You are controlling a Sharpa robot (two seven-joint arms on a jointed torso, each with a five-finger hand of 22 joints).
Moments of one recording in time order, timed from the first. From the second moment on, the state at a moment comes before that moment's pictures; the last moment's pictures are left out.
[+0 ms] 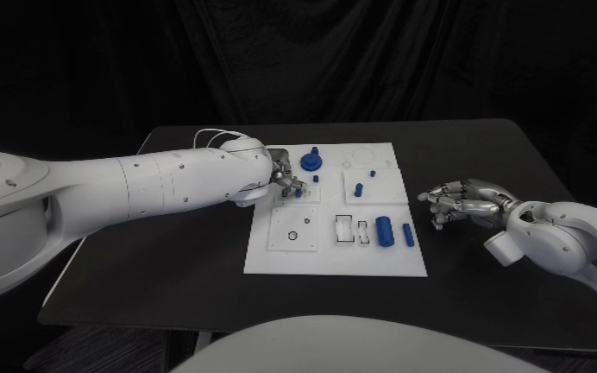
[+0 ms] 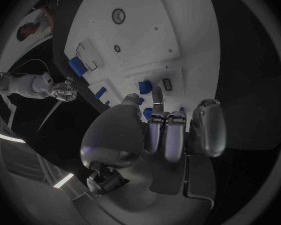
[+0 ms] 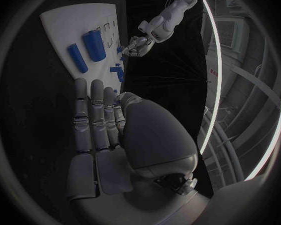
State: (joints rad) left arm 1.19 -0.61 -0.21 1.27 -1.14 -0.05 -0.54; left_hand 1.14 0.07 -0.19 0.29 0.55 0.89 0.03 0.57 0.74 1.46 -0.03 1.57 1.31 1.47 -0.07 1.57 1.31 0.07 1.44 0.04 1.32 1.31; right arm 1.12 -0.94 -0.25 1.32 -0.25 0.07 0.13; right_hand 1.52 0.03 0.25 0.28 0.65 0.69 0.19 0.49 0.12 0.78 0.12 1.00 0.43 0.96 0.05 0.91 0.55 0.16 1.02 0.16 0.36 1.30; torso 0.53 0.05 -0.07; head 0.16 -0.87
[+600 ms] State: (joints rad) left arm 1.17 -0.59 -0.21 1.24 -1.14 -0.04 -0.54; left_hand 1.14 0.07 -0.19 0.29 0.55 0.88 0.04 0.57 0.73 1.46 -0.03 1.57 1.31 1.47 -0.07 1.57 1.31 0.07 1.44 0.04 1.31 1.31; right arm 1.12 -0.94 -0.25 1.32 -0.25 0.07 0.13; right_hand 1.52 0.03 0.25 0.28 0.65 0.69 0.19 0.49 0.12 0.78 0.12 1.01 0.43 0.96 0.05 0.91 0.55 0.16 1.02 0.16 0.36 1.30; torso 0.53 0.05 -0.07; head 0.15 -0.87
